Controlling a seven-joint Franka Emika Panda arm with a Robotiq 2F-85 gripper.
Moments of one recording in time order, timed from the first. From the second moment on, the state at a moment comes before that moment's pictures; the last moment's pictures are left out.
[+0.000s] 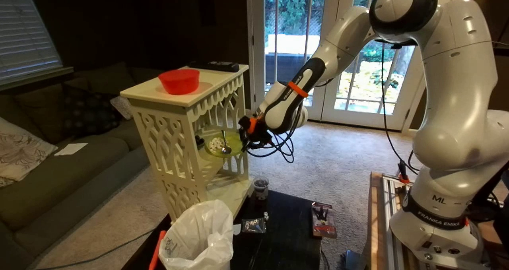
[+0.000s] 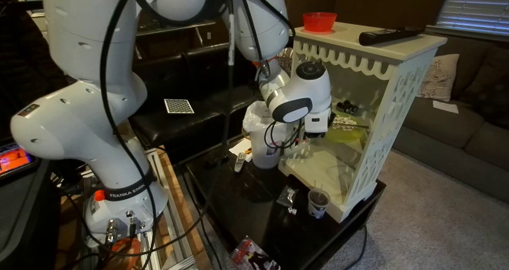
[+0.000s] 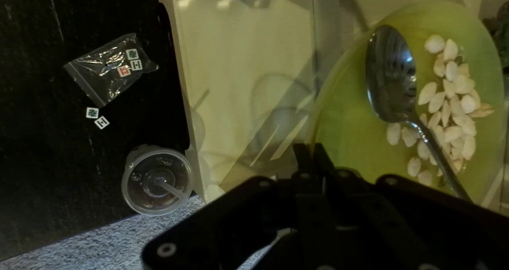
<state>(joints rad) -0.81 0.53 0.60 -2.27 -0.03 3.18 1.26</state>
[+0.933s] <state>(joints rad) -0.45 0.47 0.35 -2.20 0.30 3.25 1.04</state>
